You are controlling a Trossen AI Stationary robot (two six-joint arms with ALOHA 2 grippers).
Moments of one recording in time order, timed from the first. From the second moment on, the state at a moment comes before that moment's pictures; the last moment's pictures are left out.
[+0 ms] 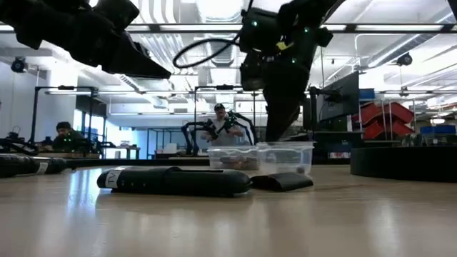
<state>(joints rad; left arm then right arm) -0.17 1.01 0.43 0.24 -0.31 0.12 -0.09 1.81 1.25 -0.62 -0.11 0.12</state>
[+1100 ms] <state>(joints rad) -0.17 1.01 0.43 0.25 -0.31 0.12 -0.09 1.91 1.24 -0.54 0.00 0.80</state>
